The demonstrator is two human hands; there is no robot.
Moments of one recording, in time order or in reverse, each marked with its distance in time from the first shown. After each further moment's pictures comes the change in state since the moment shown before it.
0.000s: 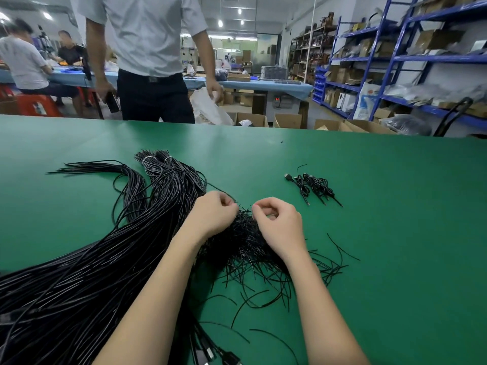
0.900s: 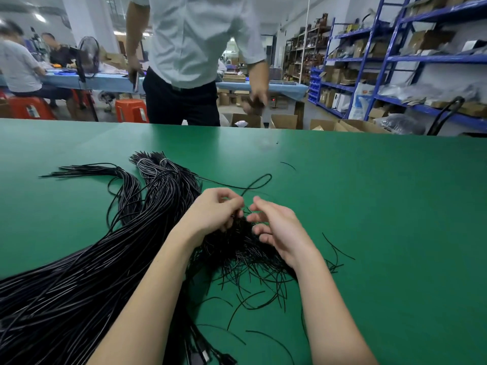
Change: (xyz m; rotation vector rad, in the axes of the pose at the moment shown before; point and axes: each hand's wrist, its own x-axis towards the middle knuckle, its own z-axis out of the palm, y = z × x) left_hand -0.007 0.012 -0.005 -0.414 -0.186 0.065; right_hand 0.001 -0.013 -0.013 0.556 -0.308 0.372
